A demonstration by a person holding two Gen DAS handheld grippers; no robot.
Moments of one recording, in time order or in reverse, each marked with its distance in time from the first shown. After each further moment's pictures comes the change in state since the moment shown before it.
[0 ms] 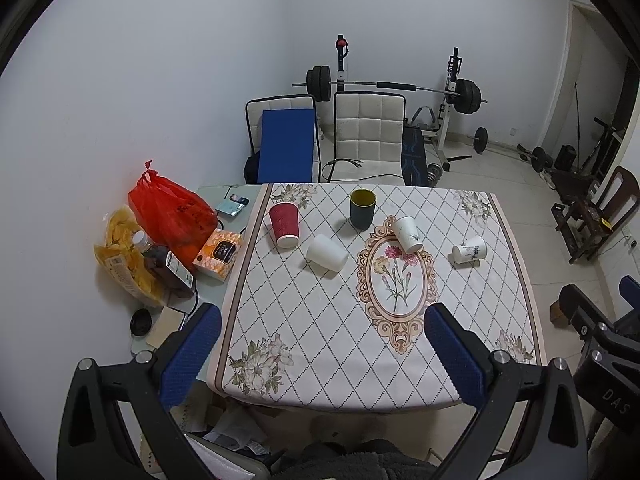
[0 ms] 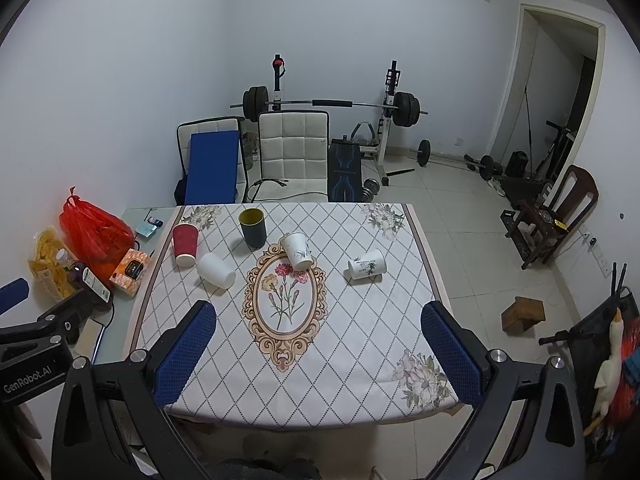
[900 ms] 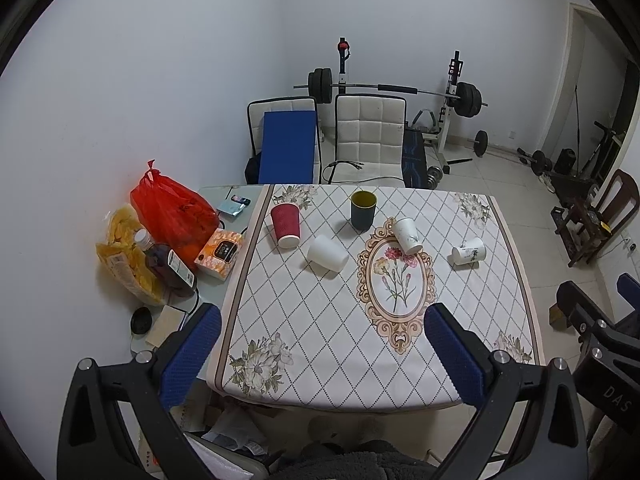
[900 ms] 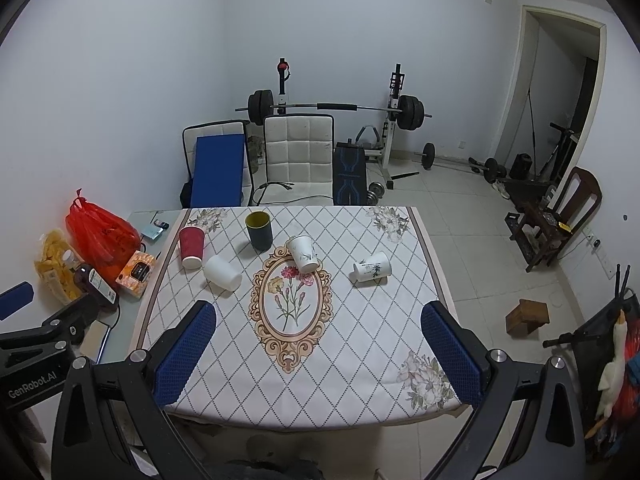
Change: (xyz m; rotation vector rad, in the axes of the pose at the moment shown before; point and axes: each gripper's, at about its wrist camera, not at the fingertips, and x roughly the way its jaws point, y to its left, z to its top) left arm -0.003 -0.003 -0.001 -0.004 -0.006 -0.004; right arm -0.009 0.008 0.005 -0.003 -0.010 0.012
